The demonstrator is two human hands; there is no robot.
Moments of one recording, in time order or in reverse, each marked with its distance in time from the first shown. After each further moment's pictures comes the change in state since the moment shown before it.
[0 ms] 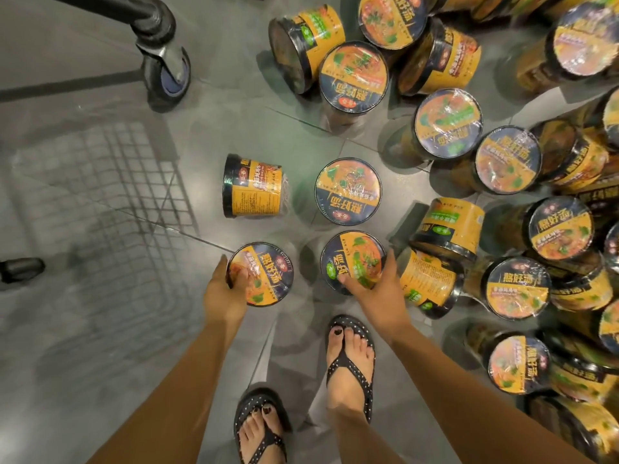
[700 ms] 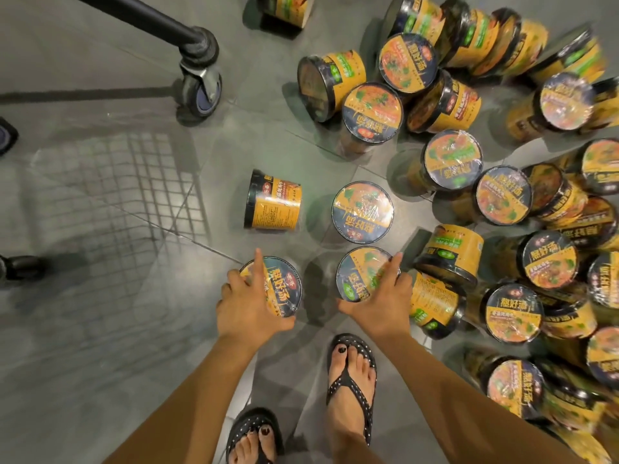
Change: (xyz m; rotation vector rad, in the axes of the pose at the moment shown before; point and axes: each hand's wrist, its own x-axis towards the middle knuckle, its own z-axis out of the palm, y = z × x) left_hand -0.021 0.014 -0.008 0.933 -0.032 0.380; right_hand -0.007 -0.025 0.012 -0.479 0.185 -0.152
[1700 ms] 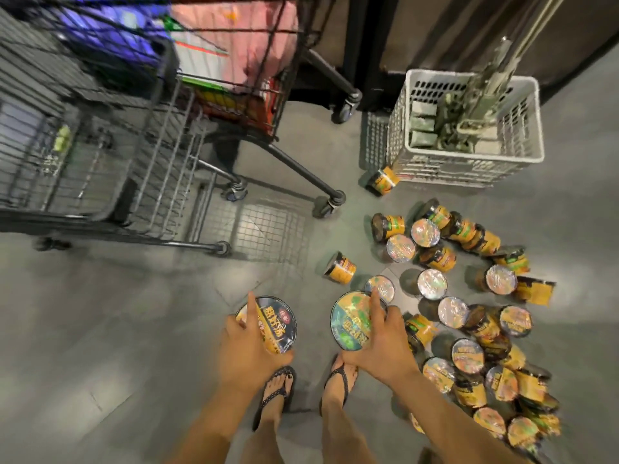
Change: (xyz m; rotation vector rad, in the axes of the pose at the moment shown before) left_hand -0.385 -0.037 -0.340 -0.454 0.175 -0.424; right_hand -0.292 -0.213 -0.338 -0.311 -0.275 -0.582
